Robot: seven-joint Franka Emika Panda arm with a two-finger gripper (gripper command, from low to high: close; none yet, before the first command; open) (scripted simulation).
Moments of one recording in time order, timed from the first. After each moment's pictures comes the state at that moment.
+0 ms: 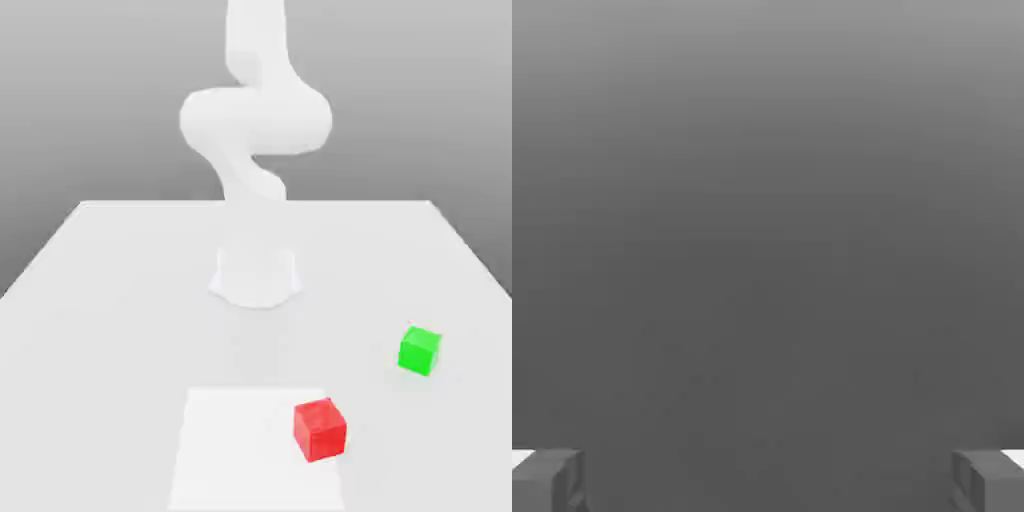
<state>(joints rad) 0.02 -0.71 0.00 -2.34 0.00 2.35 0.78</state>
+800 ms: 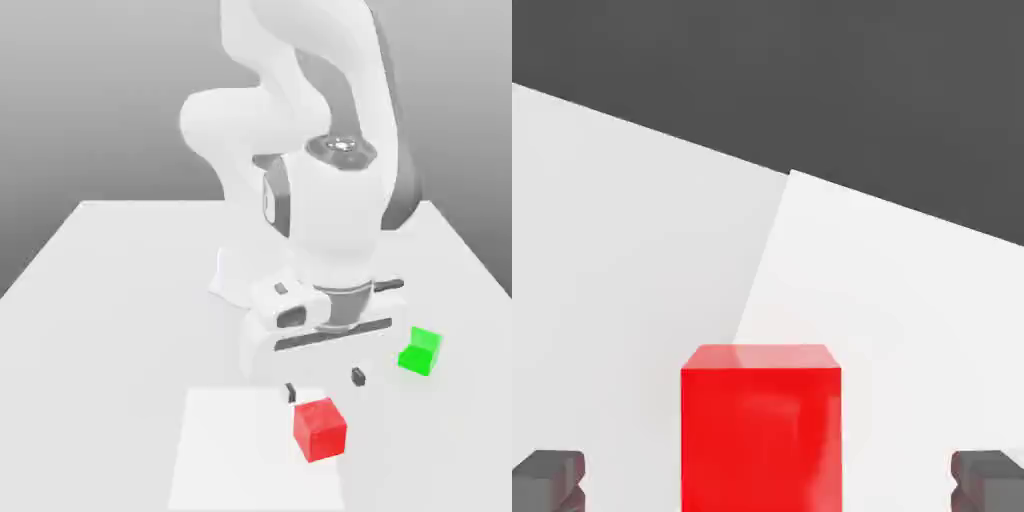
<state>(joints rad) 0.14 0.17 0.05 -2.67 -0.03 2.84 0.67</state>
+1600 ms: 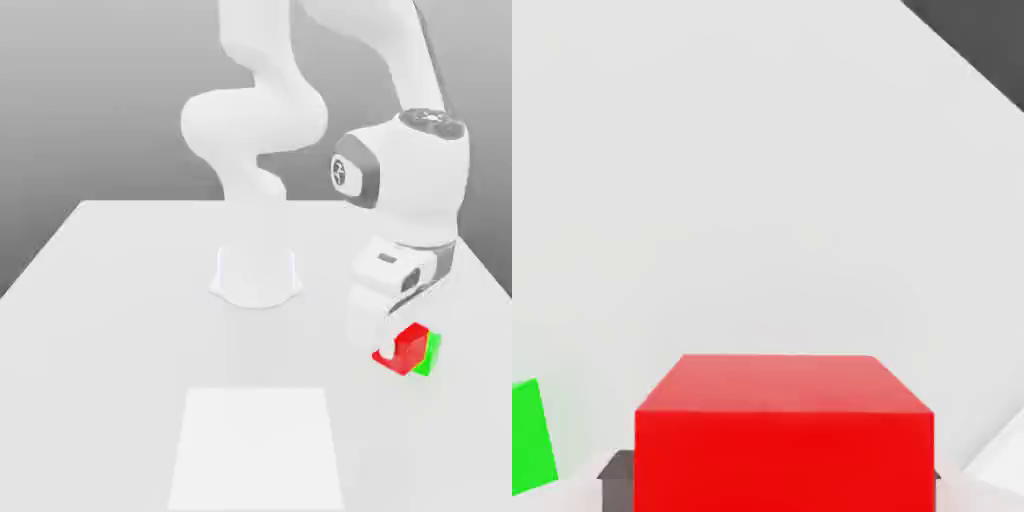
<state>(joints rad) 0.45 -0.13 0.21 -2.82 0.12 2.70 0.38</state>
